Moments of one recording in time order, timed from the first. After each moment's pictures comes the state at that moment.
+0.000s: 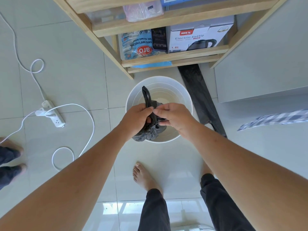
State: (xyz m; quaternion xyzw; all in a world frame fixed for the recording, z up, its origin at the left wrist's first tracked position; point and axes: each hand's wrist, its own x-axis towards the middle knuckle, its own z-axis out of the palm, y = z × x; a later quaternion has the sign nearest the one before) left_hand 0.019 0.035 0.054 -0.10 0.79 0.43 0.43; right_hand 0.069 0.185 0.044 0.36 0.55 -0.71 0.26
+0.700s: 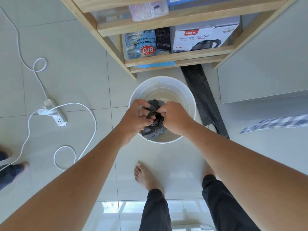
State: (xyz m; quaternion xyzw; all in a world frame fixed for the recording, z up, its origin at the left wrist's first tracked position) left_hand 0.022 0.013 0.059 -0.10 0.71 0.54 0.44; right_hand 0.057 0.177 0.046 0.05 0.89 -0.38 0.26
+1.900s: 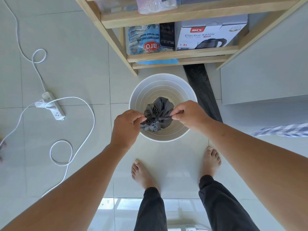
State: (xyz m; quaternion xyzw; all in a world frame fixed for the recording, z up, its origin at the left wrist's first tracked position) left_hand 0.052 -0.014 0.032 0.09 0.93 0.32 0.14; right_hand 0.068 0.218 0.016 0.17 0.82 -0.44 0.31
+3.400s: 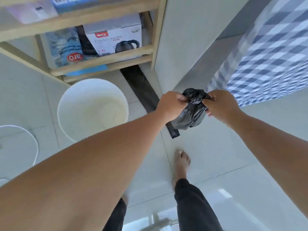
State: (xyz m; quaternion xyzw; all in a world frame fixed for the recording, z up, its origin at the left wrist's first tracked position) left_hand 0.145 0.327 0.049 0.19 0.80 0.38 0.43; right_hand 0.240 0.469 0.080 0.44 0.82 -0.34 0.14
